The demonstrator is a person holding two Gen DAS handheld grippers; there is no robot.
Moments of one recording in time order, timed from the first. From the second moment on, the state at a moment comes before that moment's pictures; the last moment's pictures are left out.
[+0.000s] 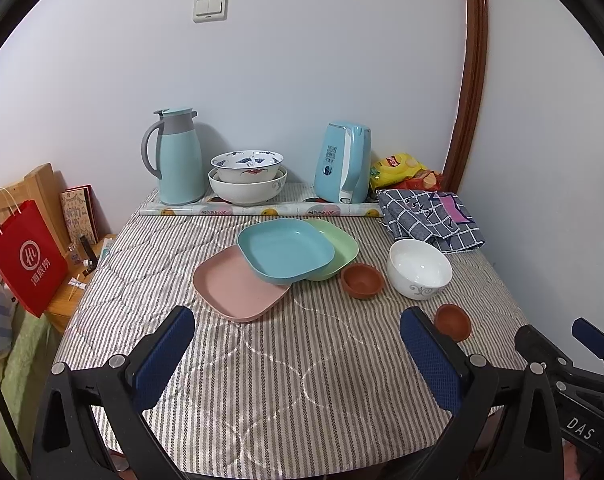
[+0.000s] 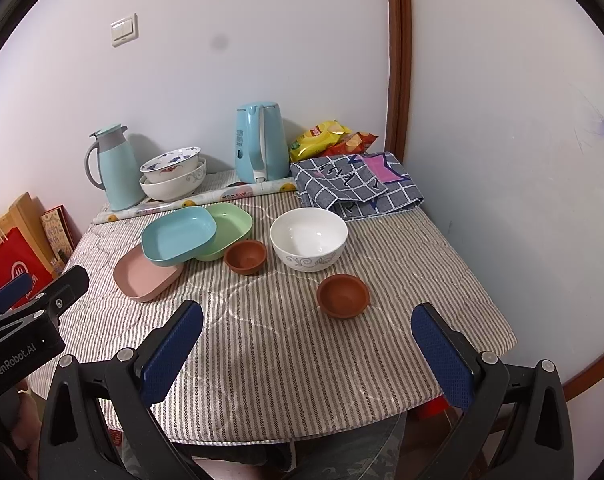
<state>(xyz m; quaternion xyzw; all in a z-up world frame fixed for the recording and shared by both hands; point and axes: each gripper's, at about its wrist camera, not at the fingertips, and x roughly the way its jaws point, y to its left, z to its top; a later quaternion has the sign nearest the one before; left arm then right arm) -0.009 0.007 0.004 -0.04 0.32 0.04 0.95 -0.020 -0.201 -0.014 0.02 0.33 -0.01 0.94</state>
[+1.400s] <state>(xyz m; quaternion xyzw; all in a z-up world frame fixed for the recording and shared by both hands) 0.118 0.076 -0.038 -0.08 0.39 0.08 0.92 0.112 -0.165 -0.043 0.01 0.39 0.03 0.92</state>
